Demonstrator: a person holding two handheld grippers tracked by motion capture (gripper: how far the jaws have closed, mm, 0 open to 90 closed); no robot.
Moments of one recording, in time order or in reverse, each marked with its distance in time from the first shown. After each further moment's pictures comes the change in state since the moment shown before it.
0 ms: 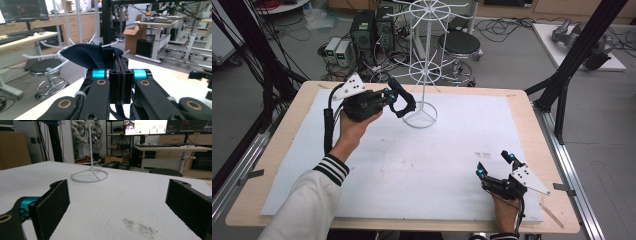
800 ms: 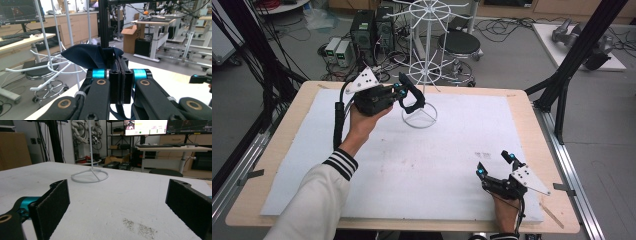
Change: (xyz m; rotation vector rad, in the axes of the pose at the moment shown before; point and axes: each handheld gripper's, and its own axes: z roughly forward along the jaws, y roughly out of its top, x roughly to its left) left arm 0.000 0.010 0.025 0.009 0.002 0.013; right arm 0.000 0.000 0.000 -0.003 0.000 0.005
